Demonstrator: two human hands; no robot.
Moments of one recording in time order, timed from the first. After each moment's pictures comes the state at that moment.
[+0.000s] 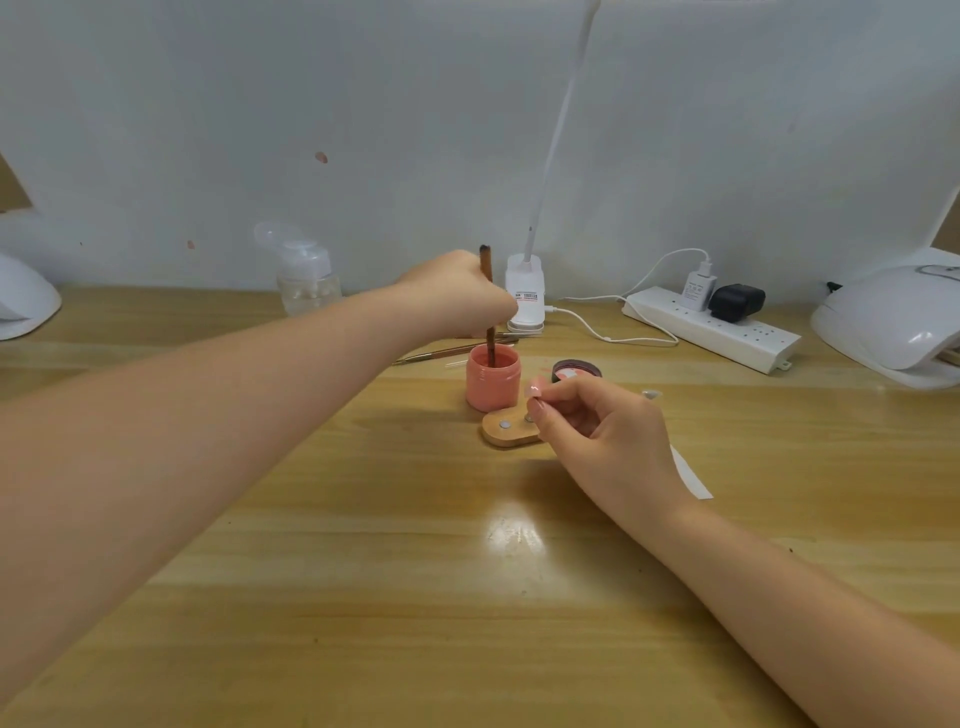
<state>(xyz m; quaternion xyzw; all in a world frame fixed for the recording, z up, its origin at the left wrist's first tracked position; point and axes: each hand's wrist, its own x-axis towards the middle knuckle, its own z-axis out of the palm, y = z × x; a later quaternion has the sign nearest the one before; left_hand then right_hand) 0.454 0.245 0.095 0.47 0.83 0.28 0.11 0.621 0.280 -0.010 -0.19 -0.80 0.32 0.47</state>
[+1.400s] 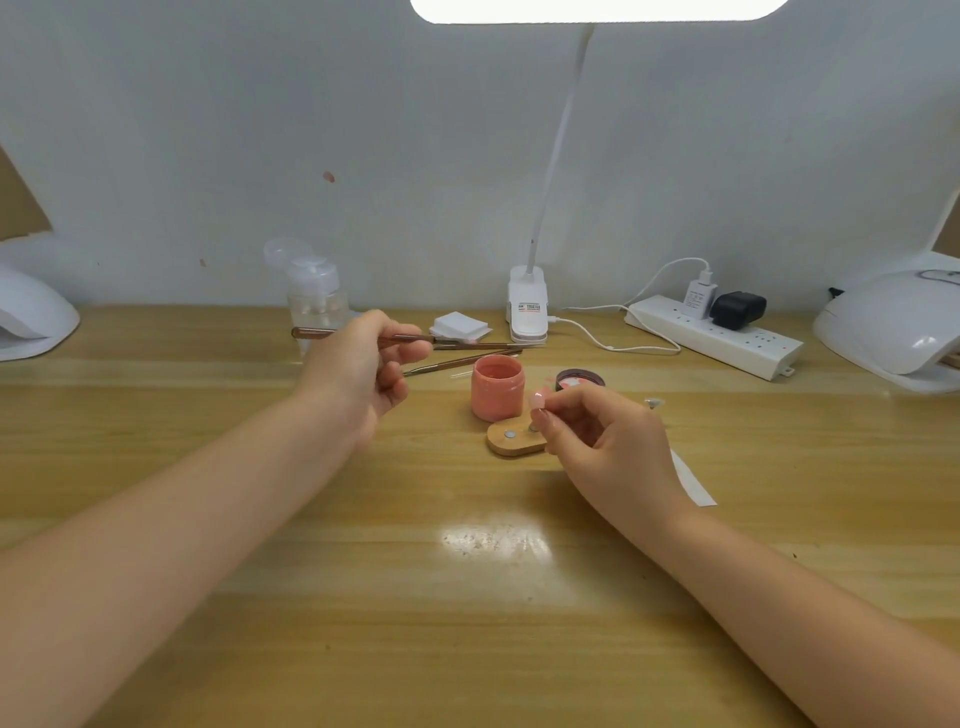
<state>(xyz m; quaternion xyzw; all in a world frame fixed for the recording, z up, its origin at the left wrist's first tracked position) 0.438 0.181 0.054 0.14 0.59 0.73 0.31 0.623 0.279 -0.008 -0.19 -0.82 0.30 0.46</state>
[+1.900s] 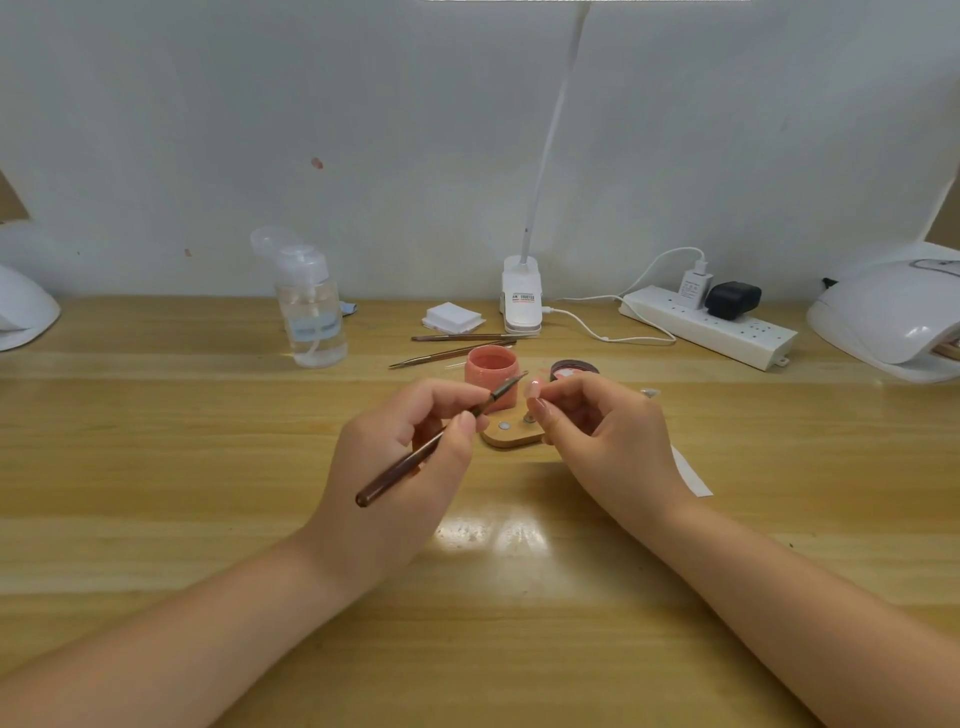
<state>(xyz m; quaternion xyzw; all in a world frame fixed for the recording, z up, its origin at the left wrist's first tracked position) 0.505 0.130 0.011 0.53 0.60 0.60 0.05 0.624 0.275 -0.003 -0.21 -0.80 0.32 0.45</state>
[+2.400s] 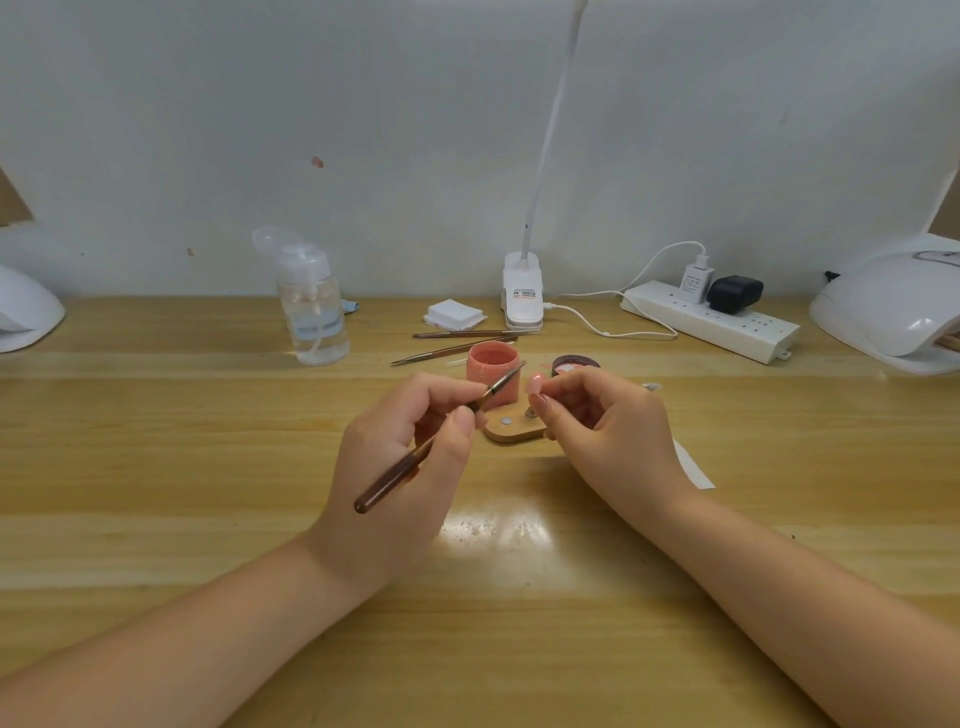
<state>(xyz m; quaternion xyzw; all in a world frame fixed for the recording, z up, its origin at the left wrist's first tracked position) 0.505 0.130 0.005 0.55 0.58 0.60 0.01 0.624 0.277 -0.005 -0.22 -0.81 0.32 0.44</state>
